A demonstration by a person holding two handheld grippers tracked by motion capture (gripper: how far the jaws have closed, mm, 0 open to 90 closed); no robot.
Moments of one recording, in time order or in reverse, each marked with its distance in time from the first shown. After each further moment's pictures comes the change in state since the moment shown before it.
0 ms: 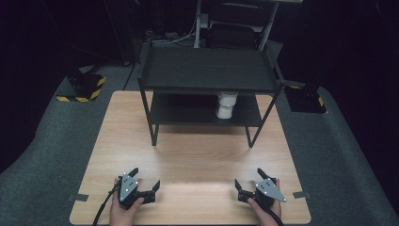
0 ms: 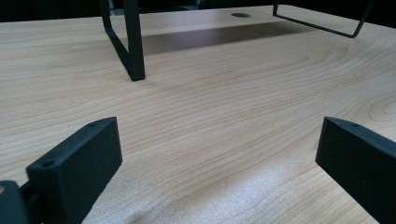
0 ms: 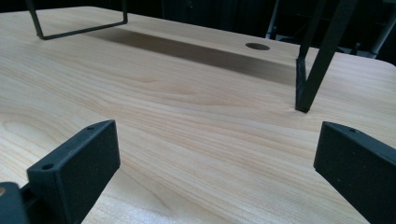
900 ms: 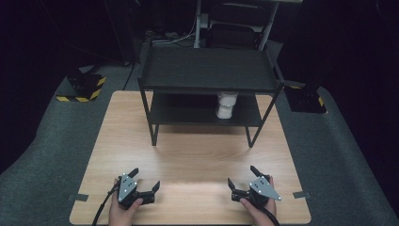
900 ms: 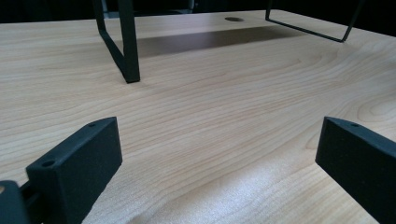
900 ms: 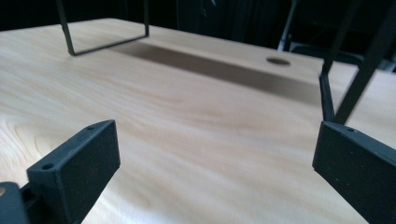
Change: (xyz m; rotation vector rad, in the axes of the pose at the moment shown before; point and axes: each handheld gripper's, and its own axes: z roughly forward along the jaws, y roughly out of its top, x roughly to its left) left arm 0.006 -0.004 -0.003 -0.017 -0.029 -0.010; right arm 0.012 0.013 0.000 -0.017 0.044 0.008
